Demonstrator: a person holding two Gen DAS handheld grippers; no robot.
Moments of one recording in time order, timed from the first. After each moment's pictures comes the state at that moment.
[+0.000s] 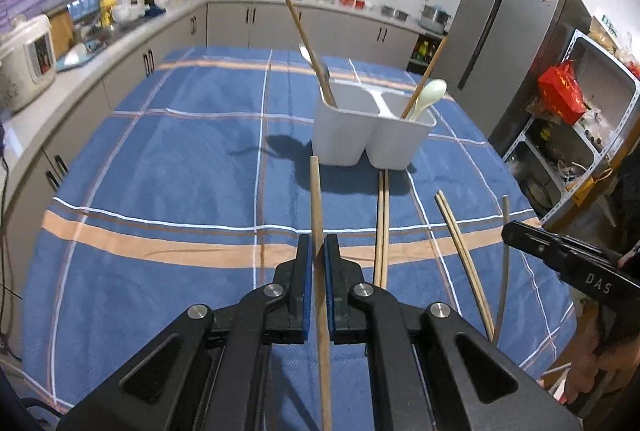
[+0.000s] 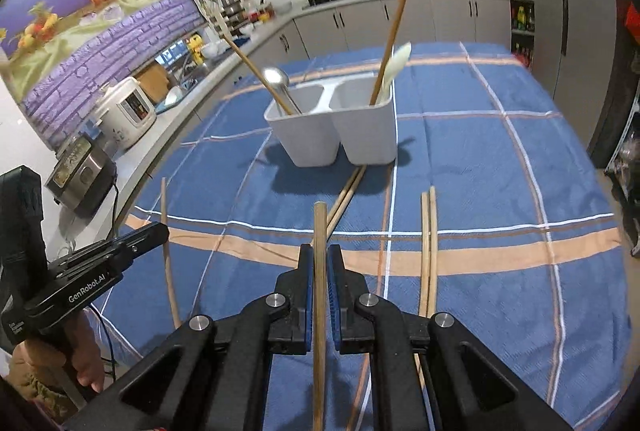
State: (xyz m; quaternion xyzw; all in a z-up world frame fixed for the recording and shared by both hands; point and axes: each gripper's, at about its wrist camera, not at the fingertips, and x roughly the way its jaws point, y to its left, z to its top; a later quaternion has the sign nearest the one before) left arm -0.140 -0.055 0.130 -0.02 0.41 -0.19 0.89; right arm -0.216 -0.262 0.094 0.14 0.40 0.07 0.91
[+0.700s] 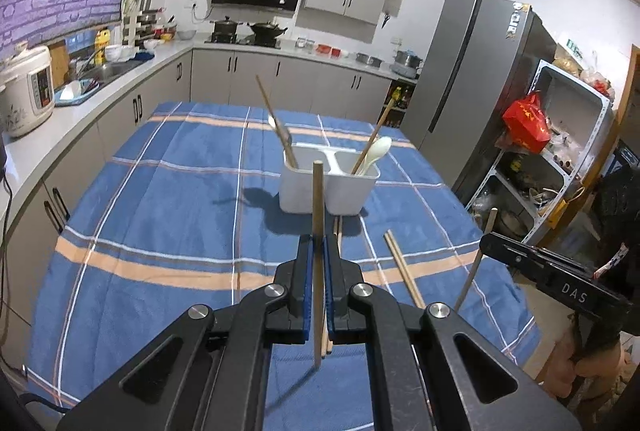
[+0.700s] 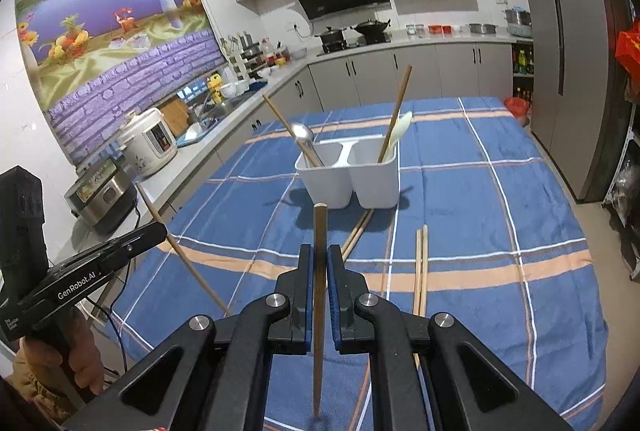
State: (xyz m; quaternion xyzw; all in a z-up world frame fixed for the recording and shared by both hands) left arm -0.190 -0.050 0.190 -0.05 0.32 -0.23 0.92; right arm -0.266 -0.265 0.145 0.13 0.31 0.08 0.94
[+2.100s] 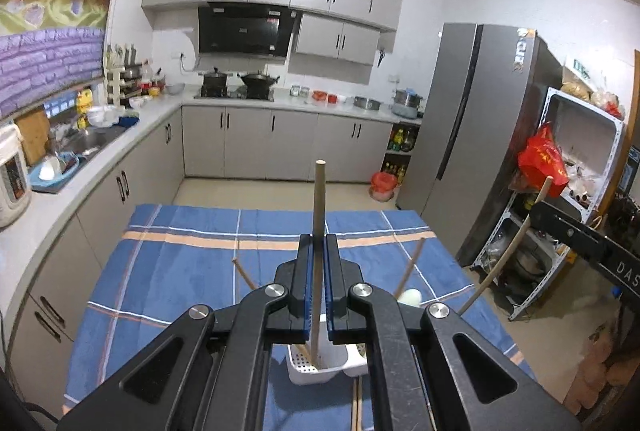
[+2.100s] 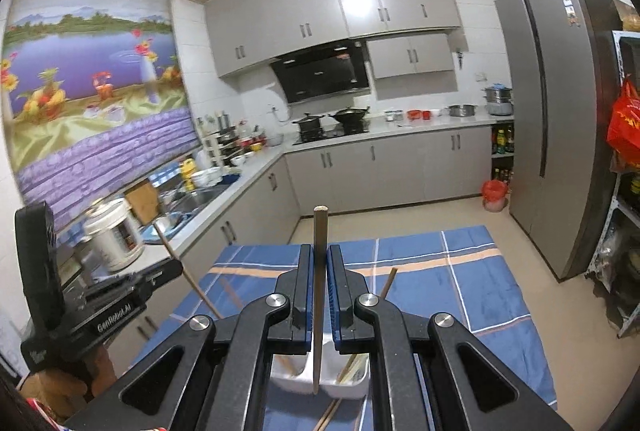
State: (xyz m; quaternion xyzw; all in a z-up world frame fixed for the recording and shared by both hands) left arm 0.016 -0.115 0.276 -0.03 0.26 -0.23 0.94; right arm -0.098 -0.303 0.263 0.12 0.19 0.00 0.97
